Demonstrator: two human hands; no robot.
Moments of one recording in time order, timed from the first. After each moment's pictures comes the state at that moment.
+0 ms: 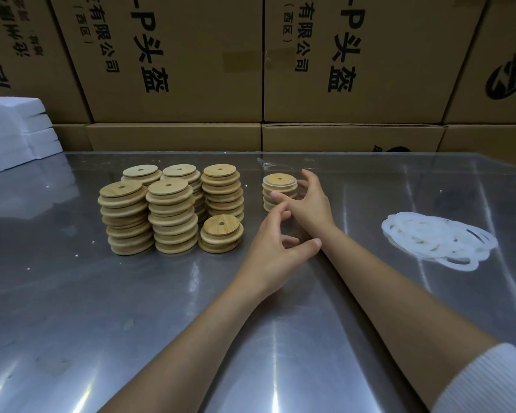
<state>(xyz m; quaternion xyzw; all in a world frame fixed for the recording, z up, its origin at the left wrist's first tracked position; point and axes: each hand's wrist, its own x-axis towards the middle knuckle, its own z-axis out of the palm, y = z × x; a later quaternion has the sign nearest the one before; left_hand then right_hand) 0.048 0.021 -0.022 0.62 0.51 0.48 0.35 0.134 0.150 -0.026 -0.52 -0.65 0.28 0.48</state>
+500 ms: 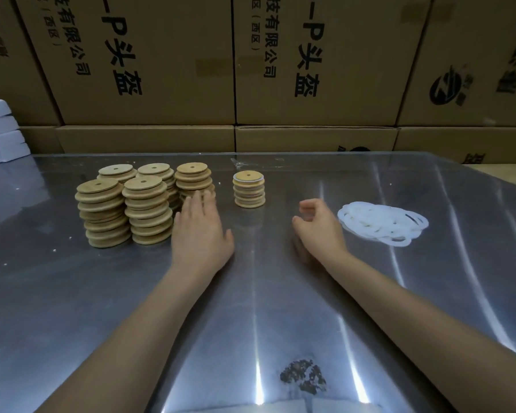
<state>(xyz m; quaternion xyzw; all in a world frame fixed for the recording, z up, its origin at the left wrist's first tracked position) 0.013 0.011 -0.014 0.64 0.74 0.20 -0.06 0.200 0.060 -0.030 -0.61 -0.62 0.22 0.45</state>
